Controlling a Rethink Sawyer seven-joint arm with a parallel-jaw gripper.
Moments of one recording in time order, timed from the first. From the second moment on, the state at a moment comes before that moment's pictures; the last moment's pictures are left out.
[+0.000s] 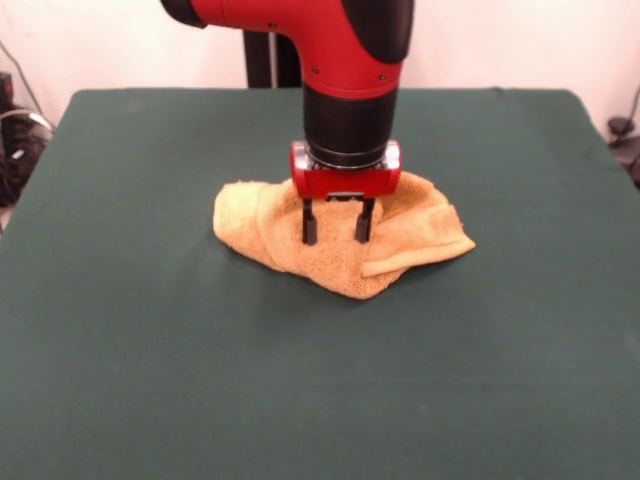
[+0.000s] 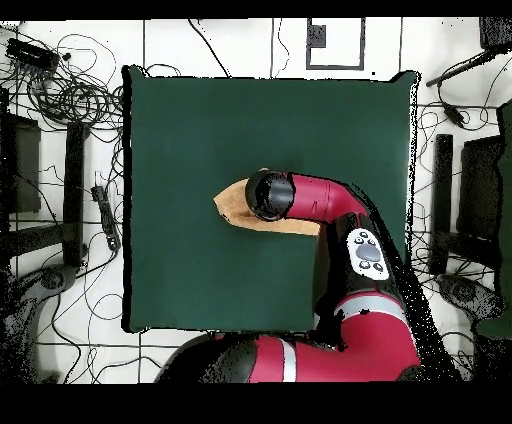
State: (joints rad) arm -0.23 -0.42 0.03 1.47 -0.12 0.52 1.57
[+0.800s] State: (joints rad) arm -0.23 -0.41 0.03 1.48 -0.12 0.49 1.57
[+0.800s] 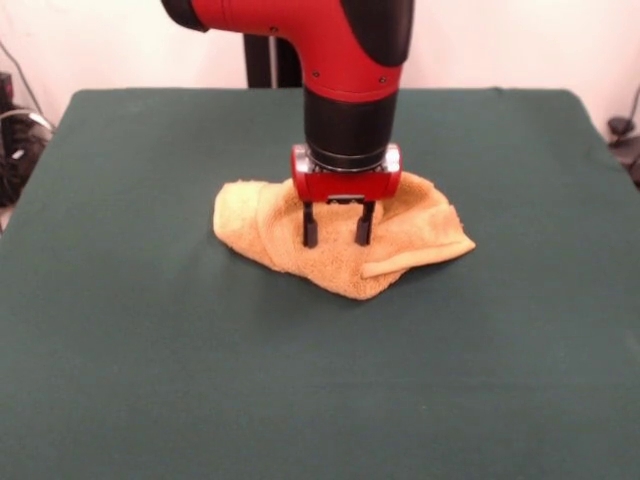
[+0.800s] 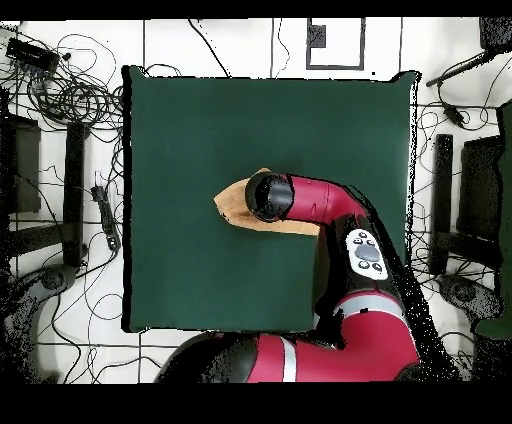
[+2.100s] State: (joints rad) arm -0.23 -0.43 0.03 1.55 -0.12 0.38 1.57
